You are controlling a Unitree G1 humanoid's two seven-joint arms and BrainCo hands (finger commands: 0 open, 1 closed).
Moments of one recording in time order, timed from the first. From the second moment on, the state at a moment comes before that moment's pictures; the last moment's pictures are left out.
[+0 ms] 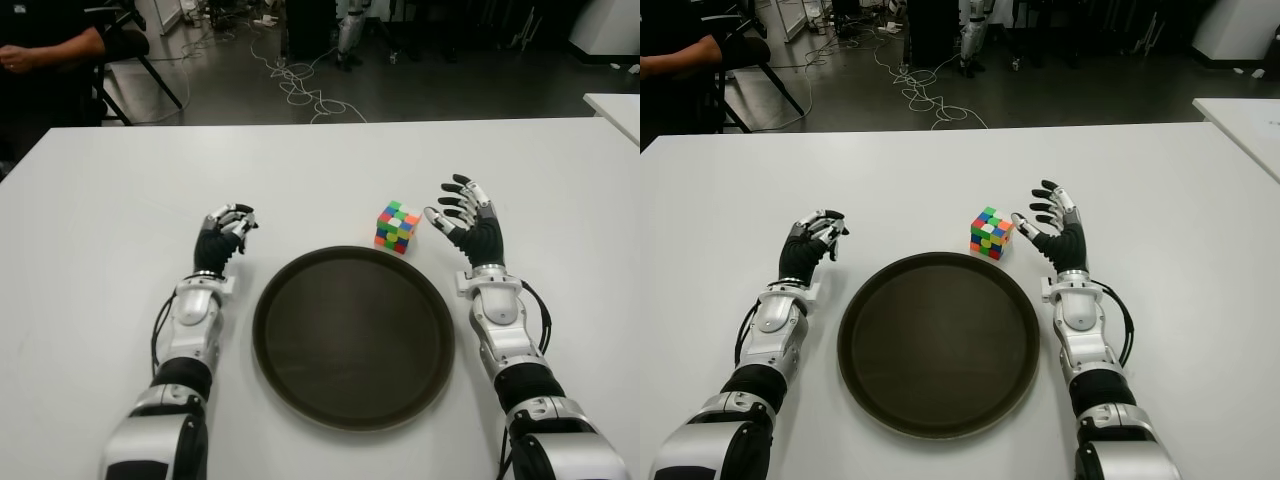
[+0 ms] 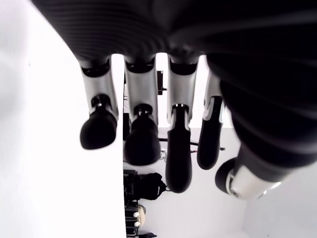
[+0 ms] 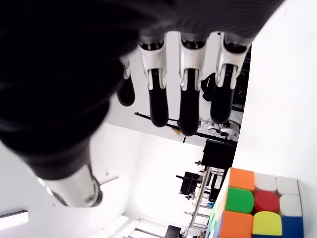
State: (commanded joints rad) left arm -0.51 0.02 0.17 0.99 -0.09 -0.53 -0.11; right arm -0.43 -0.09 -0.08 0.79 -0.08 -0.53 -0.13
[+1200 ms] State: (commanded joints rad) left arm -0.50 0.02 0.17 0.98 -0.09 -0.53 -0.11; right arm -0.42 -0.09 -0.08 0.80 -0.09 -0.54 -0.13
